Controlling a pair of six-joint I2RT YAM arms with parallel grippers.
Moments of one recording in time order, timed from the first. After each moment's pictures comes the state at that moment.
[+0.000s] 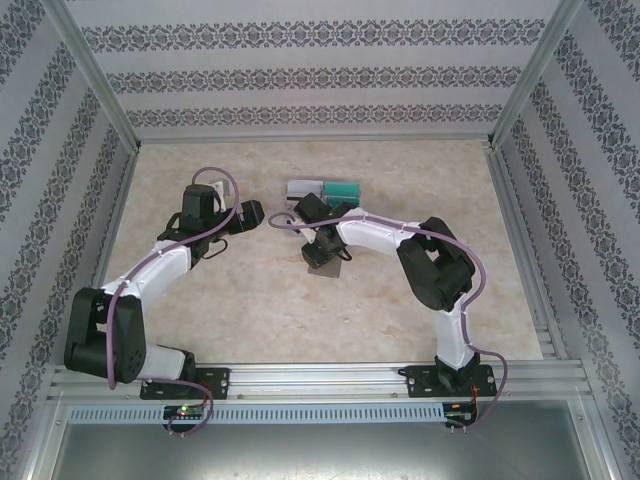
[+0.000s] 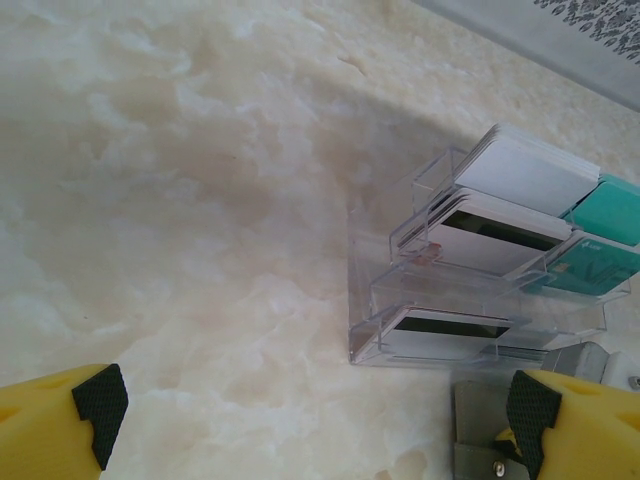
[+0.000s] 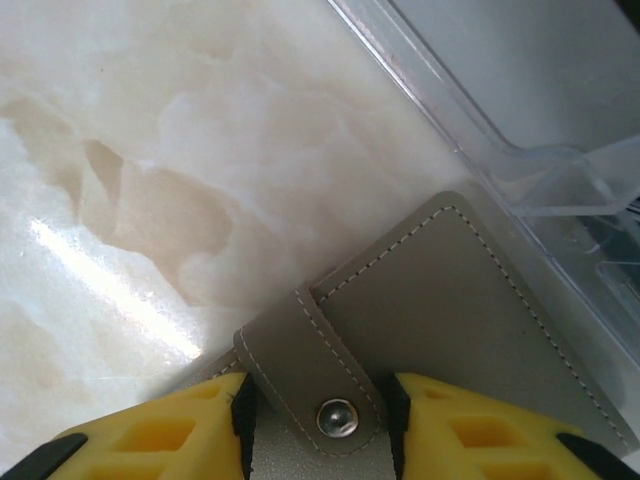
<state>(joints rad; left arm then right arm) -0.15 1.38 0.81 -0.08 0.23 -0.47 0.73 2.03 1.43 -0.69 -0.01 0.02</state>
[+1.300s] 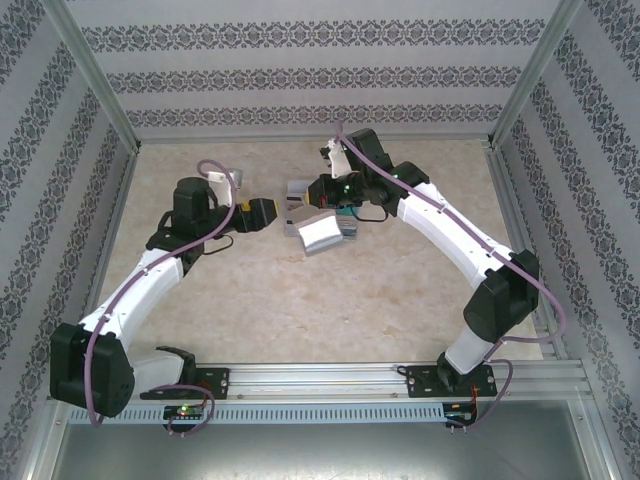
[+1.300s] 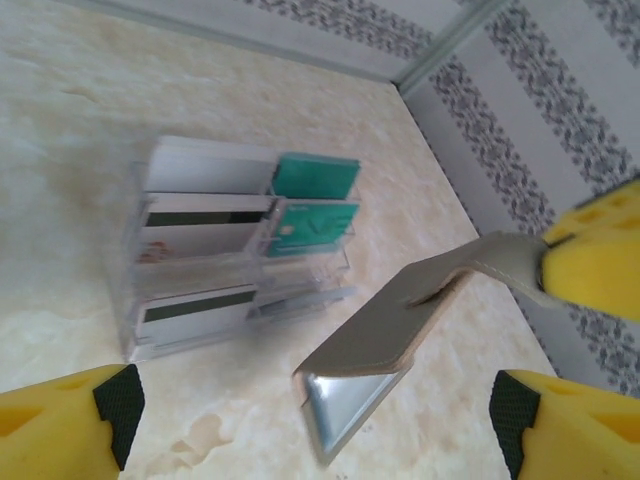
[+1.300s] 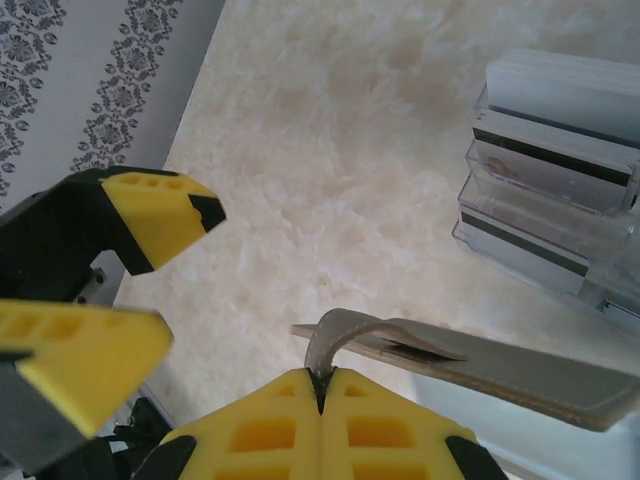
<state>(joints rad) -0.24 1.22 0.87 -0.12 0.54 -0.42 0.58 1.66 1.60 -0.71 -0.44 0.50</state>
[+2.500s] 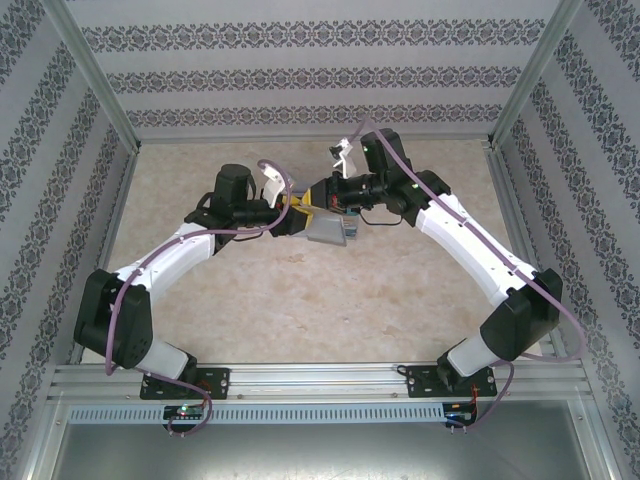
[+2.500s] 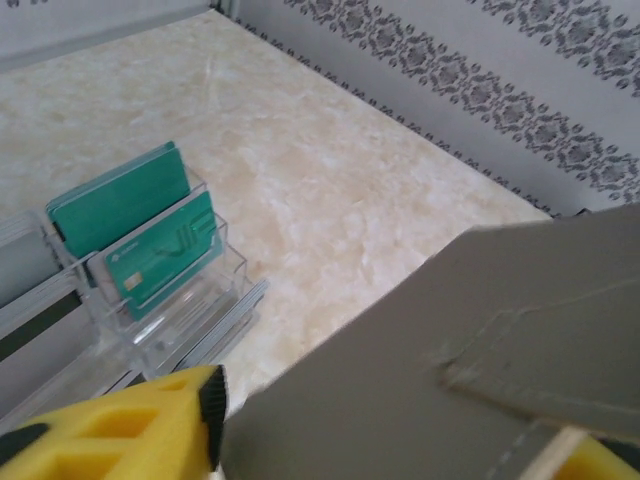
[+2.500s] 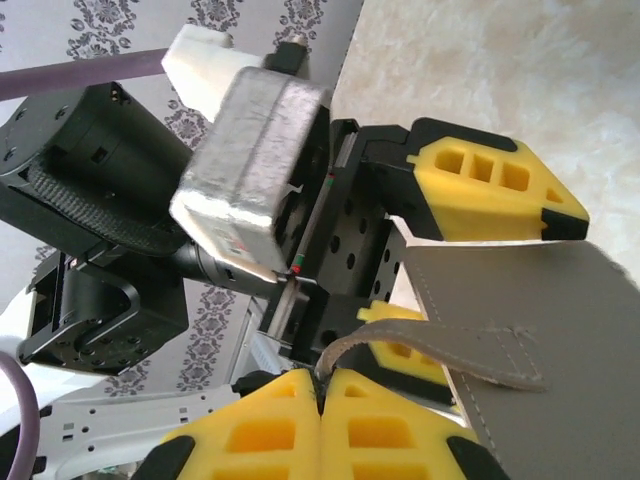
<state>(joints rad) -0.37 1.49 1.04 -0.06 0.75 0.02 0.53 1.53 1.48 -0.57 -0.75 0.71</state>
